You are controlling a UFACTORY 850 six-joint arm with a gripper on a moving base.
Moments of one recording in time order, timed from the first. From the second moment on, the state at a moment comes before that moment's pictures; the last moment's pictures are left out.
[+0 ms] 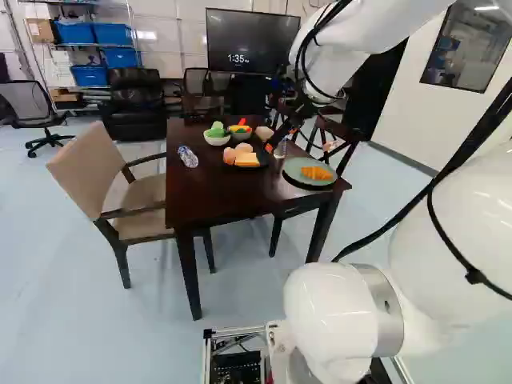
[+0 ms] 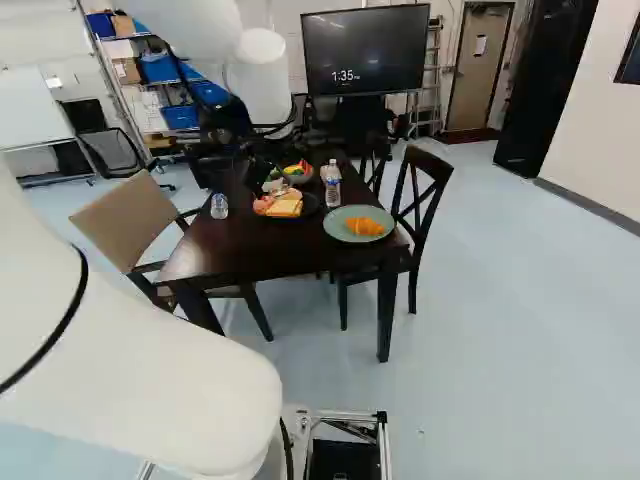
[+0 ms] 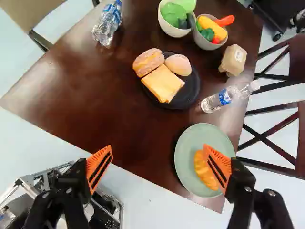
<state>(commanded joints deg) -6.9 12.7 -47.6 25.6 -29.3 -68.7</state>
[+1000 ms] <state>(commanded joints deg) -4.4 13.9 -31.9 16.2 -0.2 -43.4</state>
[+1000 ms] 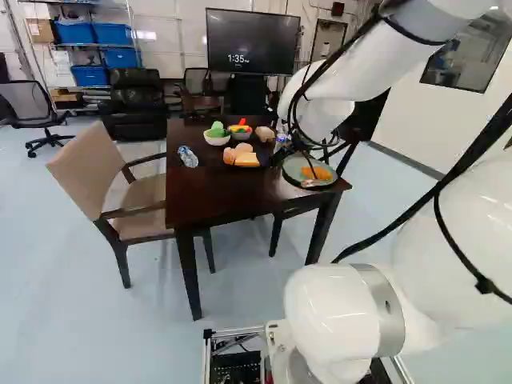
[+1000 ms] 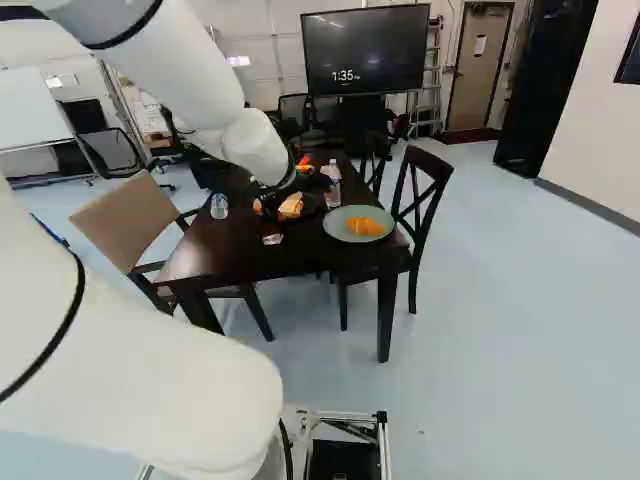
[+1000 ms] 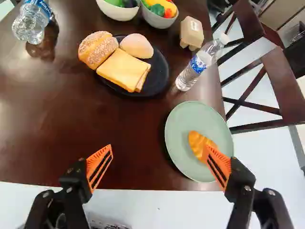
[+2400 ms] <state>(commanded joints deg) -0.9 15.6 -10.2 3.1 40.3 -8.4</state>
